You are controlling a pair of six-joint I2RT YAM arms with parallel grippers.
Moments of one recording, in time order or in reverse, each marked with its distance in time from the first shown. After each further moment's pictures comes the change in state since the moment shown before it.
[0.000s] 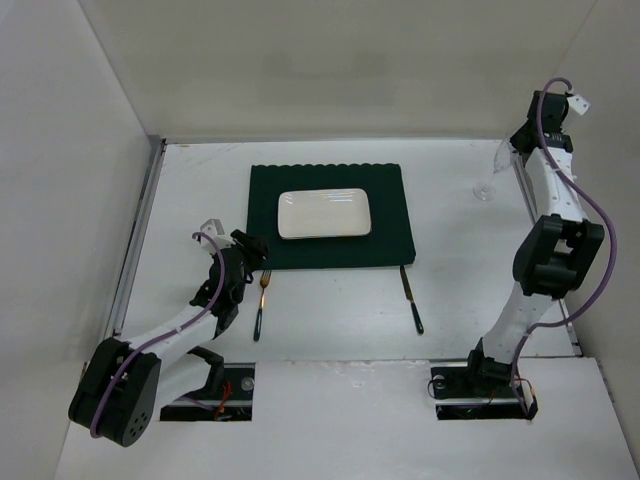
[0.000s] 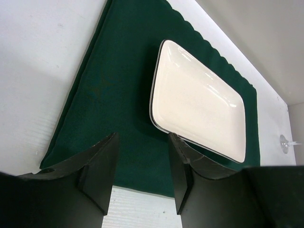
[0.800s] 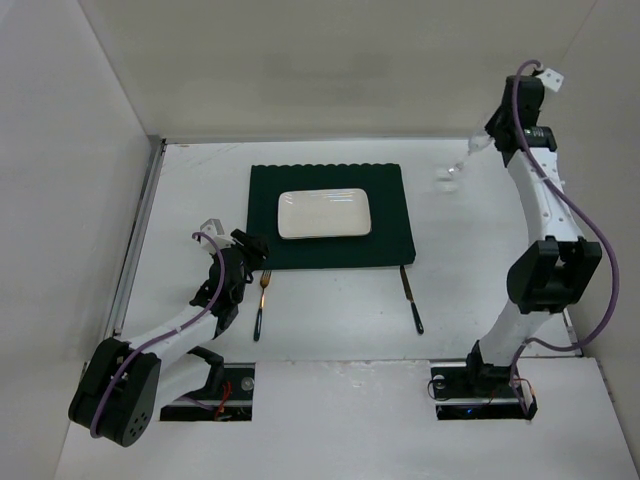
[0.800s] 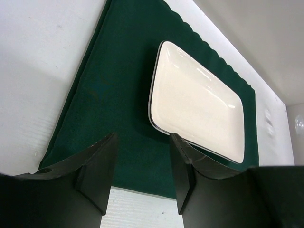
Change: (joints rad) left arm 0.000 0.000 0.000 0.006 -0.001 -0.001; right arm 0.167 -0.142 0.005 -0.036 0.031 -0.085
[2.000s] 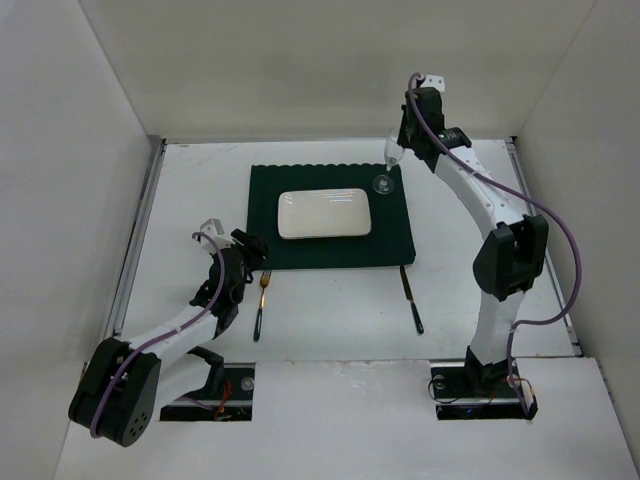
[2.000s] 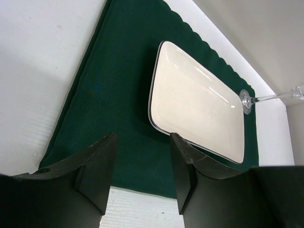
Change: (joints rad) left arm 0.000 0.000 0.000 0.000 0.000 0.000; right arm 0.391 0.163 0.073 0.021 -0.016 -0.115
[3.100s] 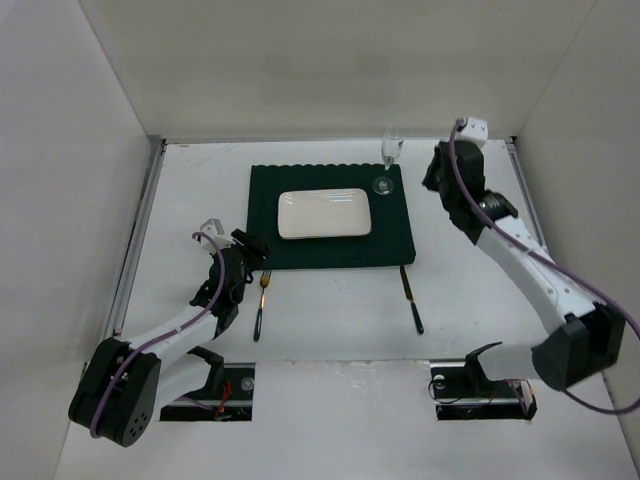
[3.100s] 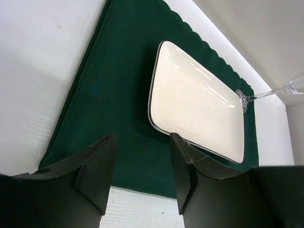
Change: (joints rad) left arm 0.000 0.000 0.000 0.000 0.000 0.000; right arm 0.030 -0.525 -0.540 0.174 0.046 0.056
